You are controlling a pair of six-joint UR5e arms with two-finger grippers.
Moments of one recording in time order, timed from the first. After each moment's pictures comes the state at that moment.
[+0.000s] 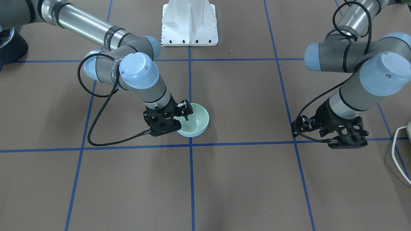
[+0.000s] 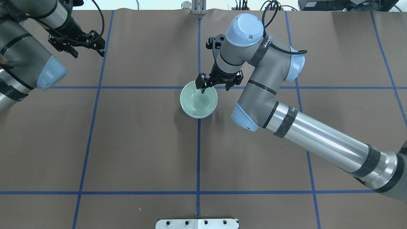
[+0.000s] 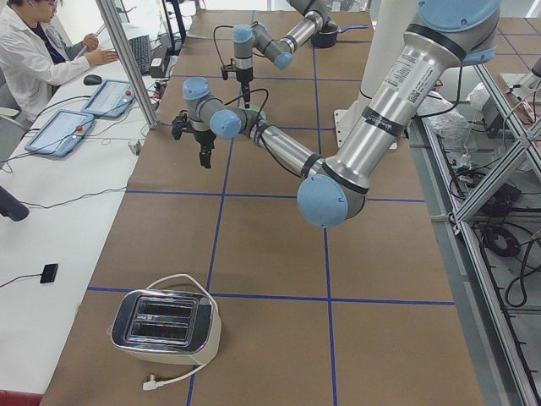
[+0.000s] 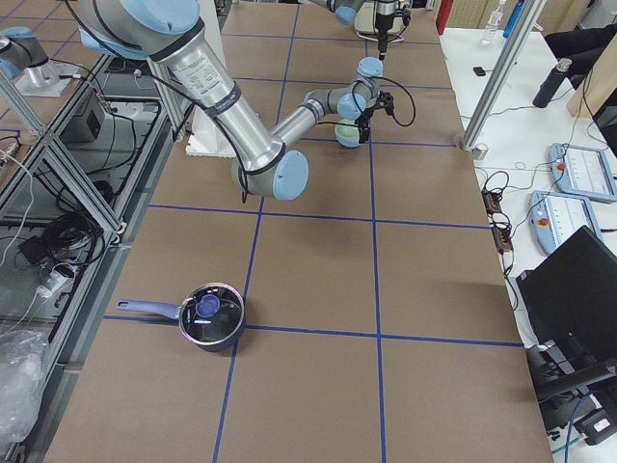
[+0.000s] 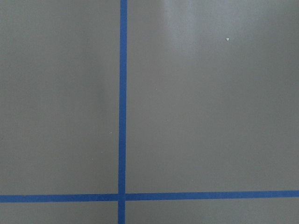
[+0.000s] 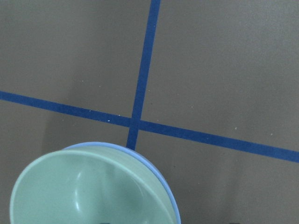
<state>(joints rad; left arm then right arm) -1.04 -2.13 -1.53 -1.66 -2.24 -0.78 0.70 -0.76 1.37 -1.32 2.11 0.94</state>
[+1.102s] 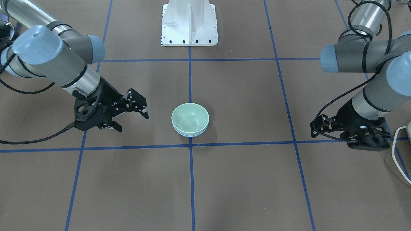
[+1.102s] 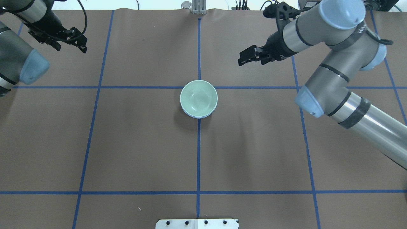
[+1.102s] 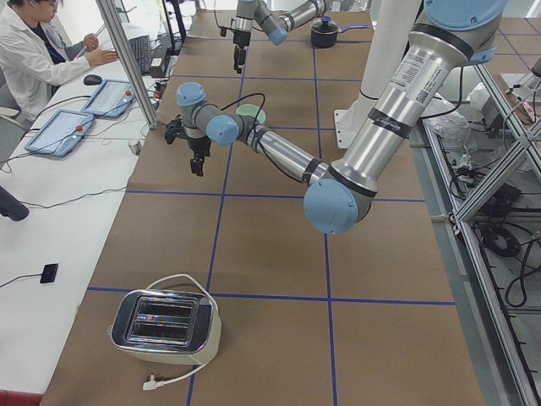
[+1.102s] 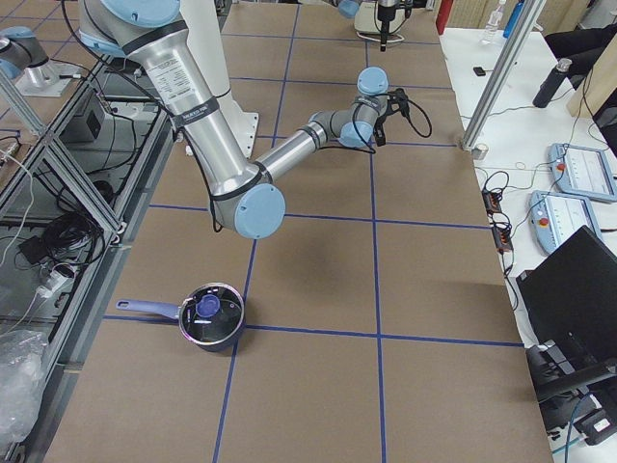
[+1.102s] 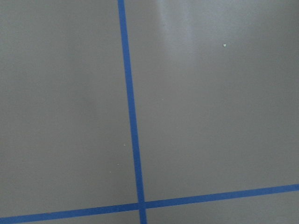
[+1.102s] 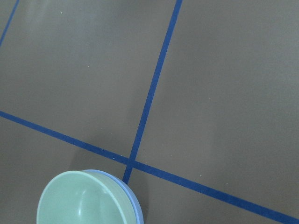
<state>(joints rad) -1.12 -2.07 -1.53 -1.66 -2.24 -0.55 0.91 -1.06 1.62 -1.00 2.21 0.95</state>
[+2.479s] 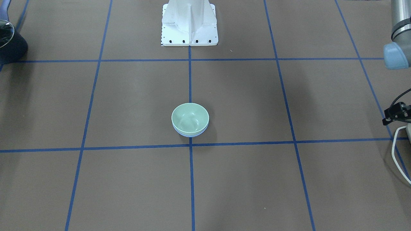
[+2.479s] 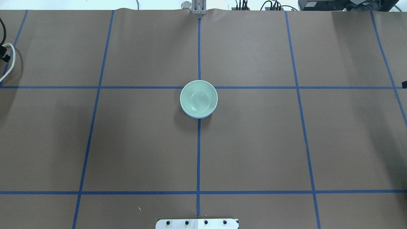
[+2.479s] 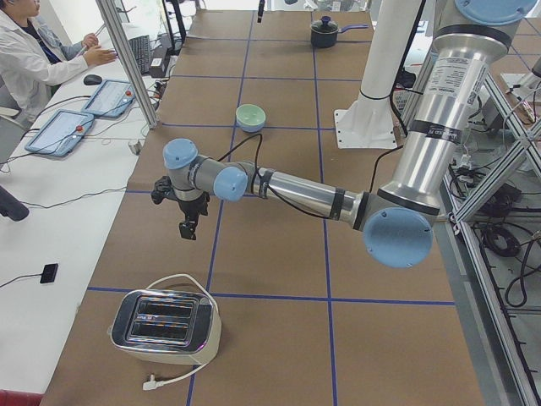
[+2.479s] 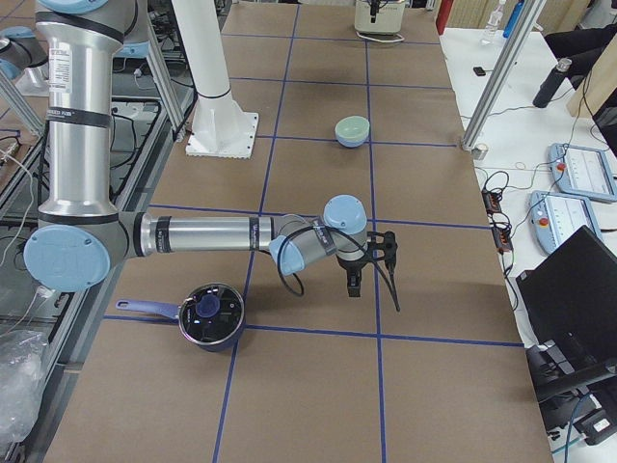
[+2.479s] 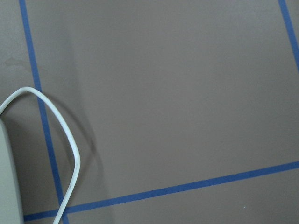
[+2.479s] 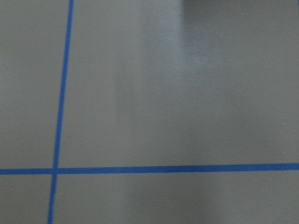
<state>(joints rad) -1.34 -1.82 -1.52 -1.66 -2.30 -0.15 1.39 -1.67 1.66 -1.10 2.33 0.48</state>
